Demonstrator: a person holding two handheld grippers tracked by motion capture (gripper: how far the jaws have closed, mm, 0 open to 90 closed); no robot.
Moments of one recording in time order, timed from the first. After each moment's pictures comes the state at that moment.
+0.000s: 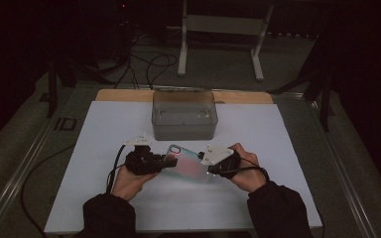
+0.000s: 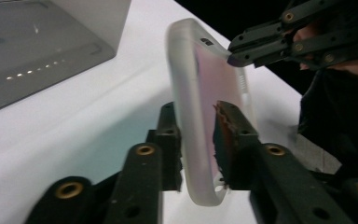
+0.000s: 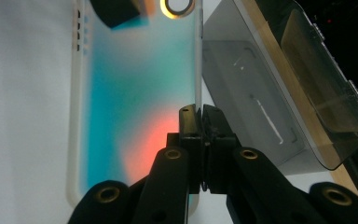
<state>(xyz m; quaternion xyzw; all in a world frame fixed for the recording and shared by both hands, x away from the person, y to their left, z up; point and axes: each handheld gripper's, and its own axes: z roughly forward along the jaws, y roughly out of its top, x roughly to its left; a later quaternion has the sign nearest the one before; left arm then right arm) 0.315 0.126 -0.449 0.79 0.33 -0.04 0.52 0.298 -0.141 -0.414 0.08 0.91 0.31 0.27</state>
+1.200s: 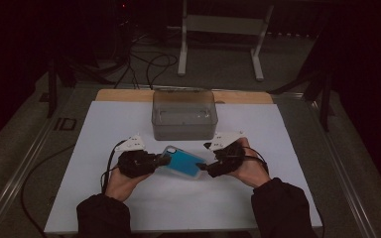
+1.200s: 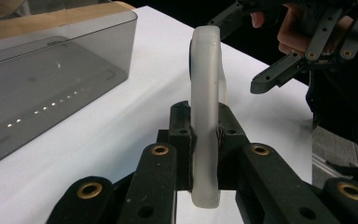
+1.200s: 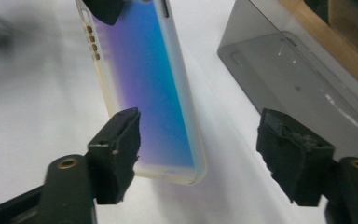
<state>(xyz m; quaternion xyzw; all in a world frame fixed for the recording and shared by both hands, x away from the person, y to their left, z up) 0.304 0.140 -0.440 0.80 0.29 0.03 0.53 0.323 -0.158 -0.413 0.15 0.90 0.39 0.13</state>
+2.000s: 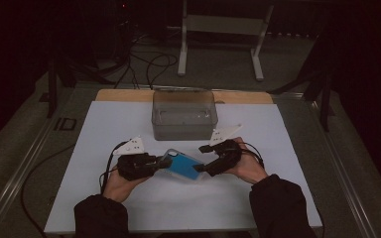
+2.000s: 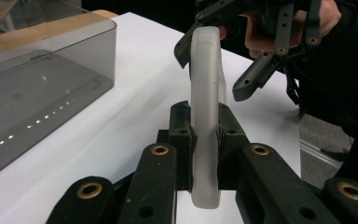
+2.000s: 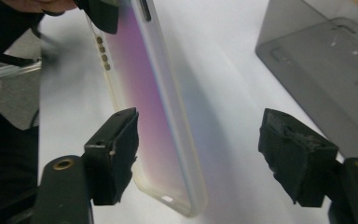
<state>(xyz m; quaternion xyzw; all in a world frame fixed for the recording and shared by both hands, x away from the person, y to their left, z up) 0.297 0.139 -0.436 0.80 0.24 0.03 0.54 0.340 -0.156 -0.422 0.16 0.90 0.41 0.02</state>
